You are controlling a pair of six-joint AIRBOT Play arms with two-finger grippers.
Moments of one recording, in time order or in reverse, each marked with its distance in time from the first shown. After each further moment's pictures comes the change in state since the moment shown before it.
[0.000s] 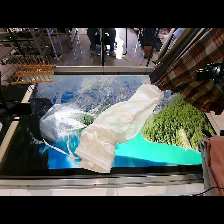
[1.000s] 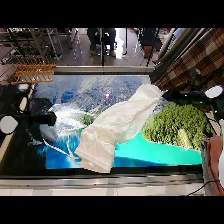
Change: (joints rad) left arm -0.003 -0.122 -0.070 -0.539 -0.122 0.381; right arm -0.002 -0.235 -0.001 0.412 0.603 0.224
